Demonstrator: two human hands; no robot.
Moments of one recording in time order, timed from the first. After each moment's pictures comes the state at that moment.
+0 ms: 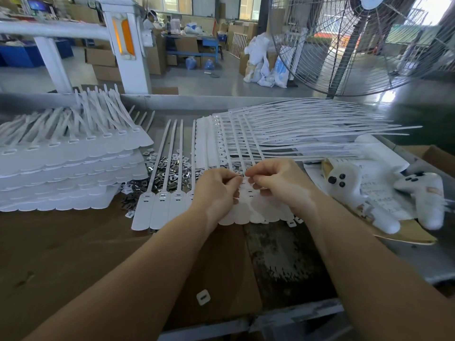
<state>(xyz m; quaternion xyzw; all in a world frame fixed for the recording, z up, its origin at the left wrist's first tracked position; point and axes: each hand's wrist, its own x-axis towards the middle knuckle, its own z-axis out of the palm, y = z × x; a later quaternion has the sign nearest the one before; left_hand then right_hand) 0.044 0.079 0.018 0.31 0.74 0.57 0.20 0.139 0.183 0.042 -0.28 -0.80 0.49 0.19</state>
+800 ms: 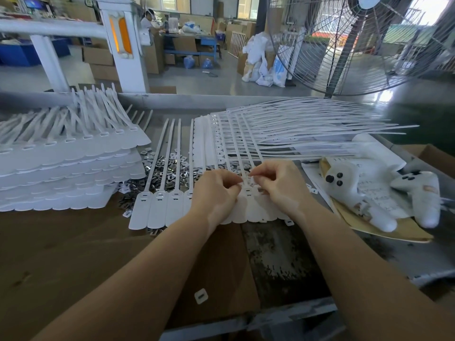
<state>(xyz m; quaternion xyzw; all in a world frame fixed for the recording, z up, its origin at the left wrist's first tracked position) 0.046 0.078 0.012 0.35 0.77 0.52 0.14 0.139 0.185 0.026 -0.28 -0.84 0.37 0.27</state>
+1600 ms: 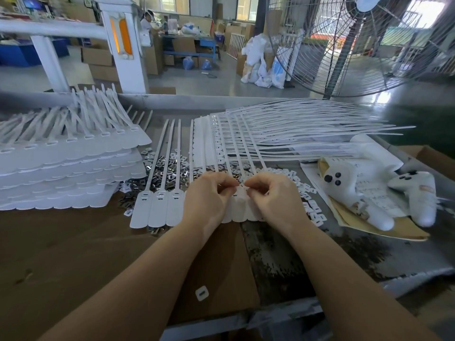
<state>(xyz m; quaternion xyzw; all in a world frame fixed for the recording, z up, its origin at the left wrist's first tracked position) 0.043 0.066 0.004 0.38 0.78 0.49 0.06 0.147 0.160 0.014 -0.27 -0.87 0.29 0.29</state>
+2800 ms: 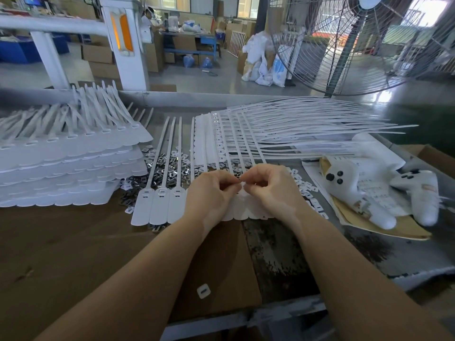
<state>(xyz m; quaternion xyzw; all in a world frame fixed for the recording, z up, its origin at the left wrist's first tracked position) 0.040 0.067 0.004 0.39 0.77 0.49 0.08 0.139 0.164 0.025 -0.26 -0.84 0.40 0.24</state>
